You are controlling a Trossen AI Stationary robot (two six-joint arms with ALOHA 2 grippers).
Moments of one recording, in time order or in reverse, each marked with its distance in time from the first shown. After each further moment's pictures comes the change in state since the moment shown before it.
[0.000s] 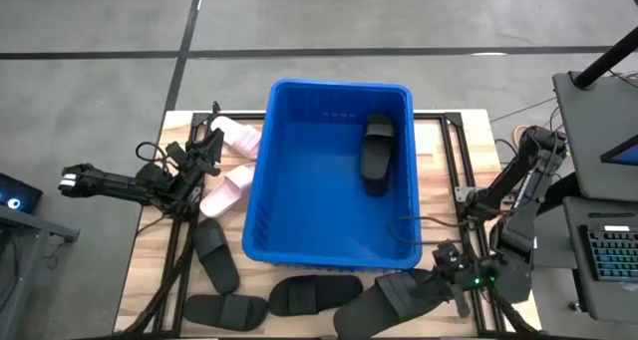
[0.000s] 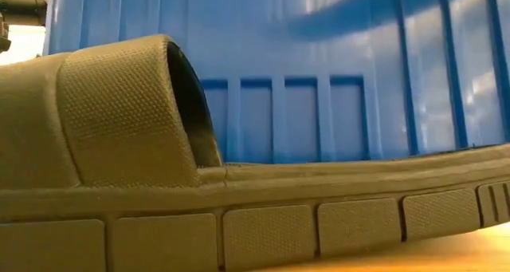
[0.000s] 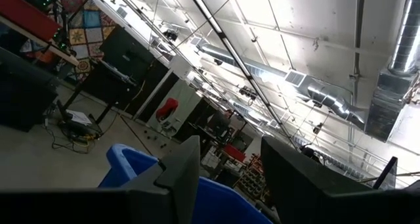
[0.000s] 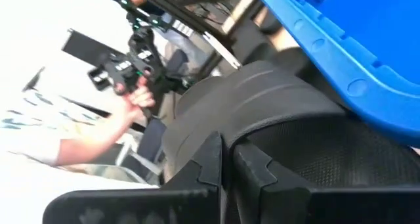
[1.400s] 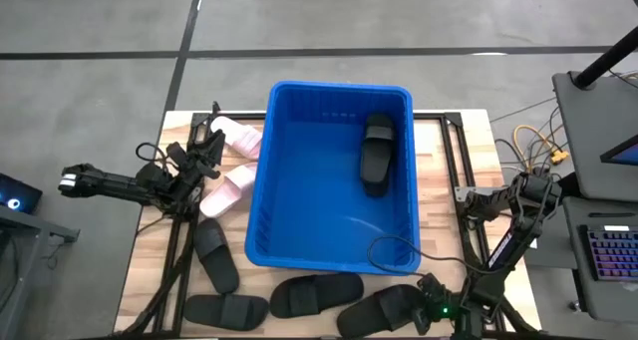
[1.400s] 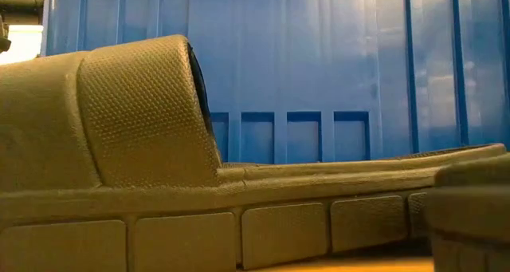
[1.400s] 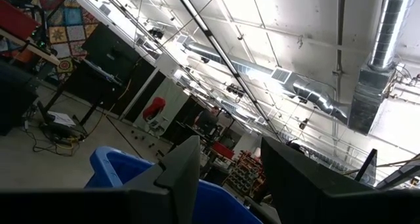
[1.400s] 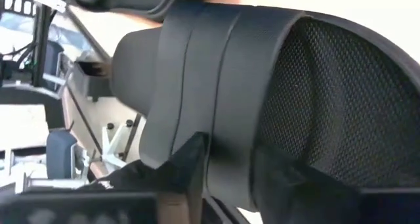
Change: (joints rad) left arm 0.000 0.000 0.000 -0.001 0.059 0.000; right arm 0.079 0.535 -0.005 -0.143 -0.160 0.782
